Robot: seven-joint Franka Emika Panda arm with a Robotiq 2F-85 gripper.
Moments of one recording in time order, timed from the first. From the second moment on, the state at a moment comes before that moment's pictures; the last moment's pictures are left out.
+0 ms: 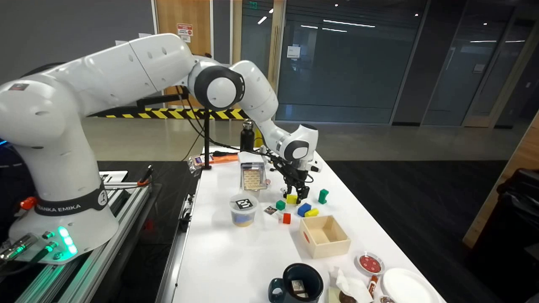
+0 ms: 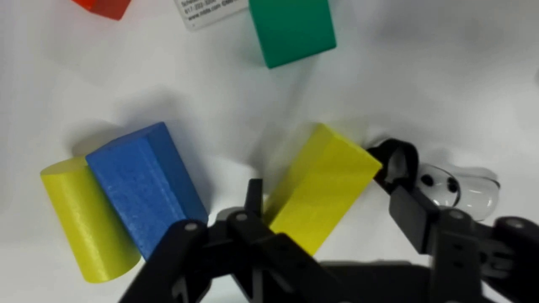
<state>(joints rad) 0.33 1.14 0.11 -1.27 -0.11 2.41 0.11</state>
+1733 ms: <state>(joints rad) 0.36 1.16 0.05 -1.21 -0.12 2.36 0.14</state>
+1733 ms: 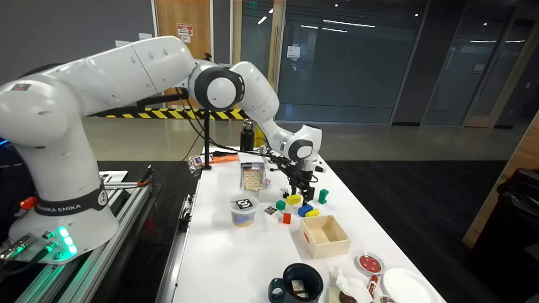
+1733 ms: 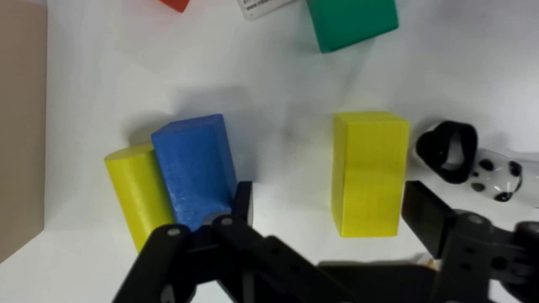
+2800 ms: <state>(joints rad) 0.35 1.16 0.04 -1.21 -0.12 2.45 0.10</state>
